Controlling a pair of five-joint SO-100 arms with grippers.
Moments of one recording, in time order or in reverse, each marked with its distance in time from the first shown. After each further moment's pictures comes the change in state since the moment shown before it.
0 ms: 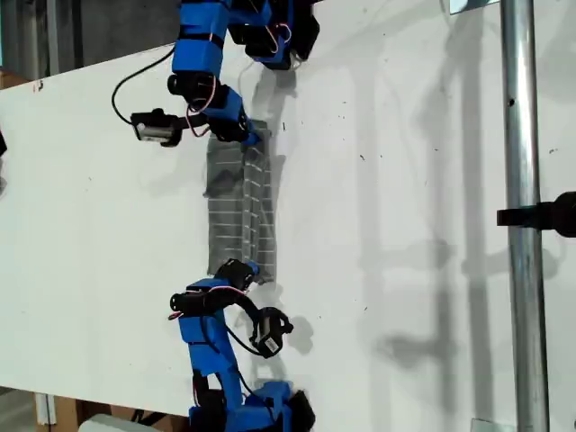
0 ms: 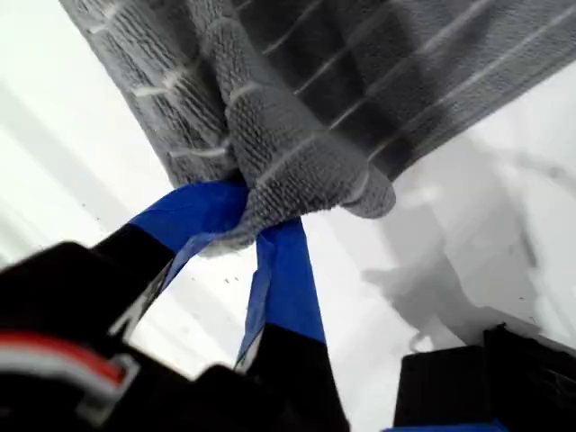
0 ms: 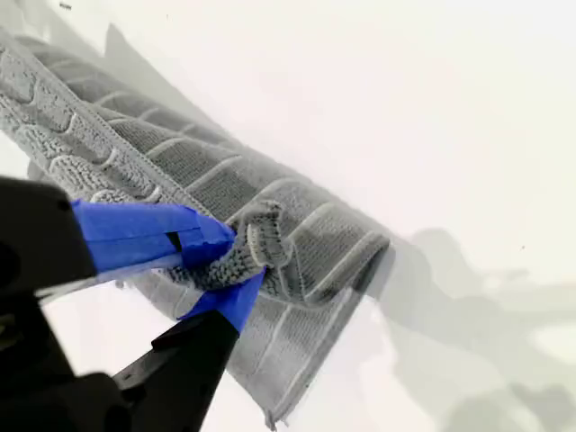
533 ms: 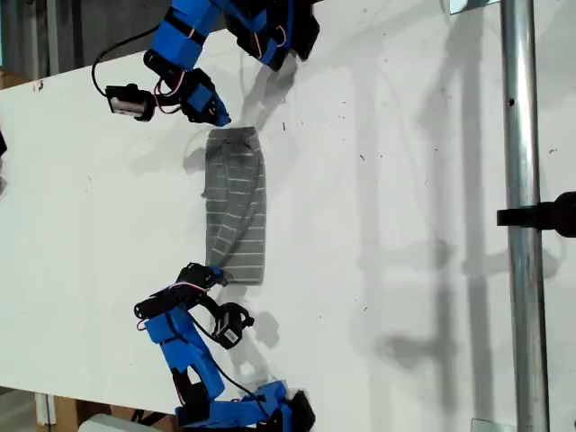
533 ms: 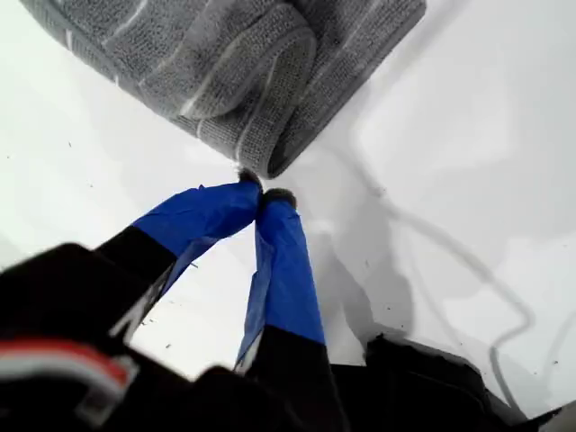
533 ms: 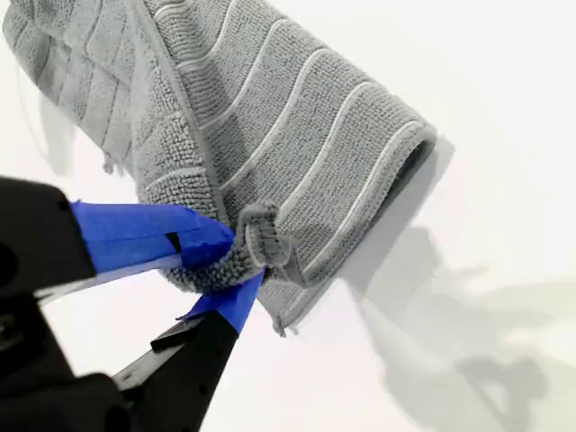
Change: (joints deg) arm 0 -16.5 -5.6 -4.9 -2.3 11.3; arm 1 24.2 1.1 8.3 -12.5 -18.5
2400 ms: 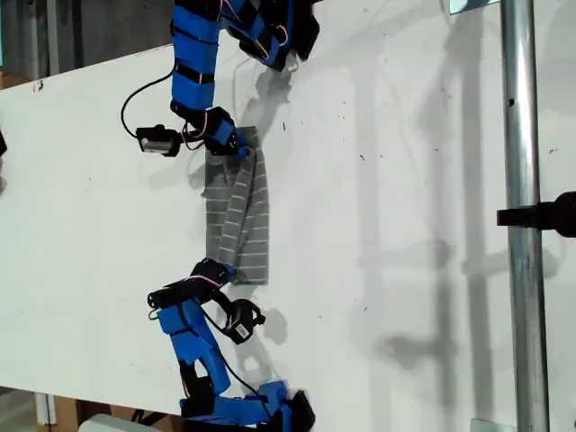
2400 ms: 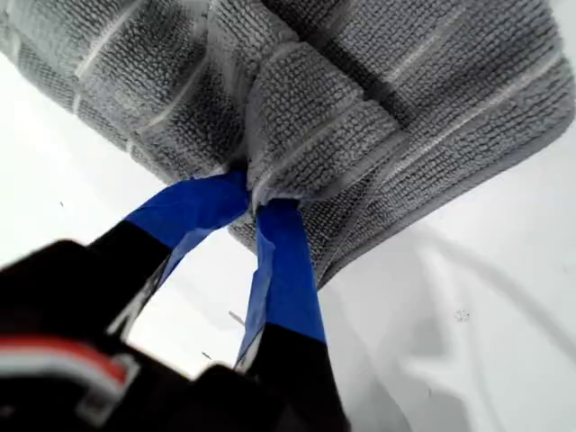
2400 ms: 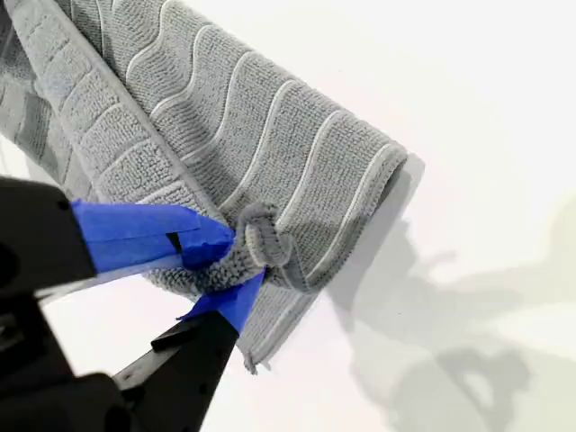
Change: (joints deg) arm 0 4.7 -2.7 -1.0 2.0 -3.1; arm 1 -9.0 -20.0 2.0 -22.1 6.3
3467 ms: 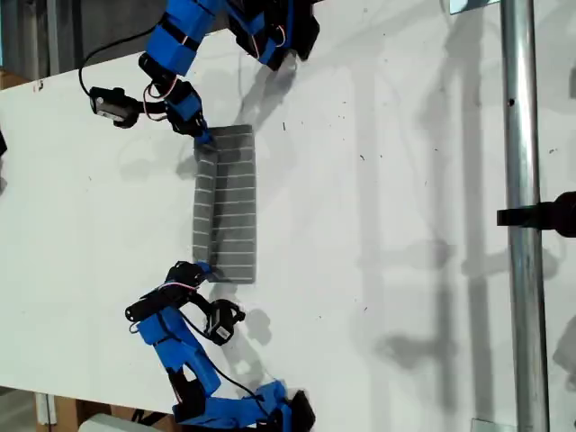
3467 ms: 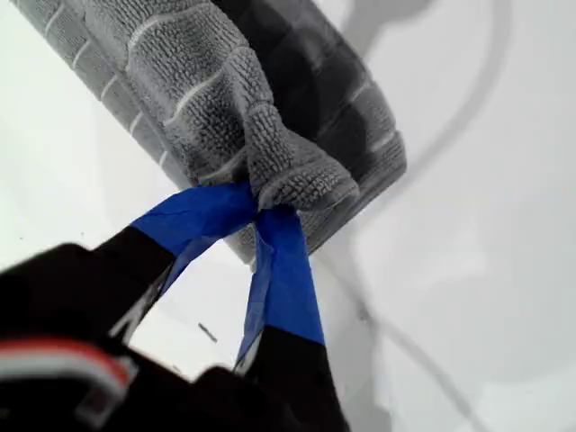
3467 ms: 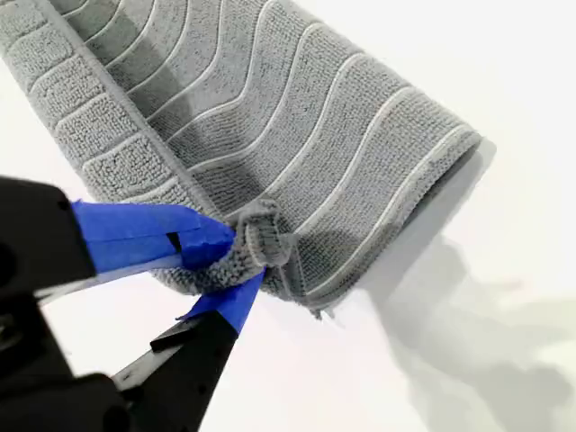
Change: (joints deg) arm 0 -9.8 0.0 -4.0 -4.4 5.7; arm 1 14.2 15.0 -5.2 8.0 -12.6
